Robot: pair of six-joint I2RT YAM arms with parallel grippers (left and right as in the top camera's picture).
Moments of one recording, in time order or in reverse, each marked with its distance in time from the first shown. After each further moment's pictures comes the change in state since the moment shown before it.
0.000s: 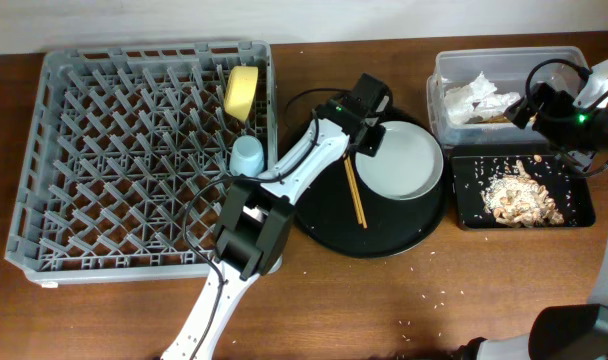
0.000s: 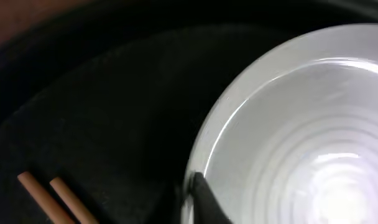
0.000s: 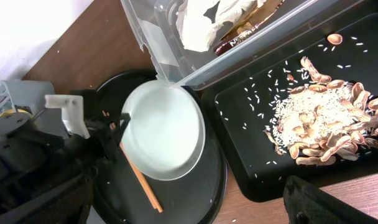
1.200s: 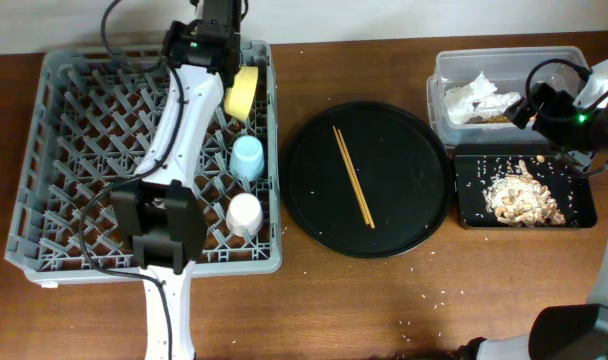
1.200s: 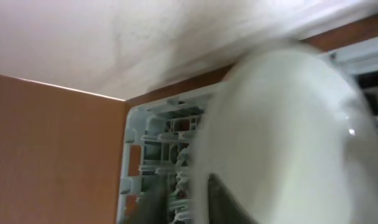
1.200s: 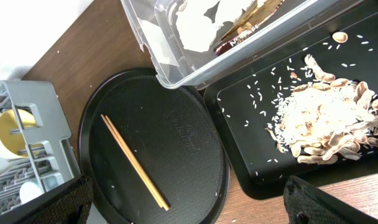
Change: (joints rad) left arm 0.423 -0.257 0.028 -0.059 -0.879 0.478; right arm 0.000 0.000 0.000 0.000 0.000 0.000
